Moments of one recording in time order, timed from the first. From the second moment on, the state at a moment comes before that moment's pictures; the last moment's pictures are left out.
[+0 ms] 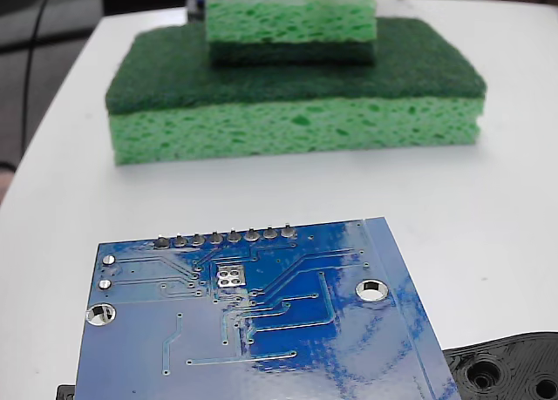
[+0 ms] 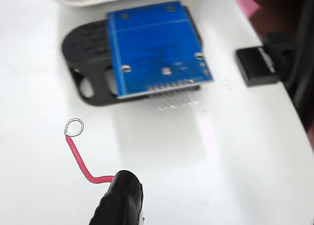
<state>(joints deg) 2.6 174.9 164.3 41.0 7.4 9.1</state>
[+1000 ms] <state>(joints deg) 7.3 174.9 170.1 44.9 -4.9 2.9</state>
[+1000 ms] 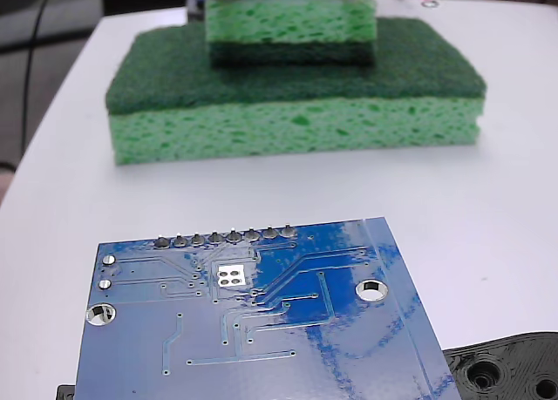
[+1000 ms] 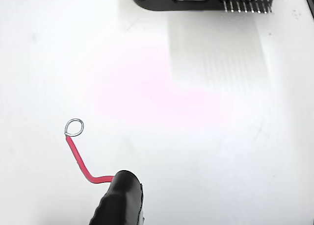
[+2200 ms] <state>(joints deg) 8.0 174.9 171.9 44.6 -4.5 3.1</state>
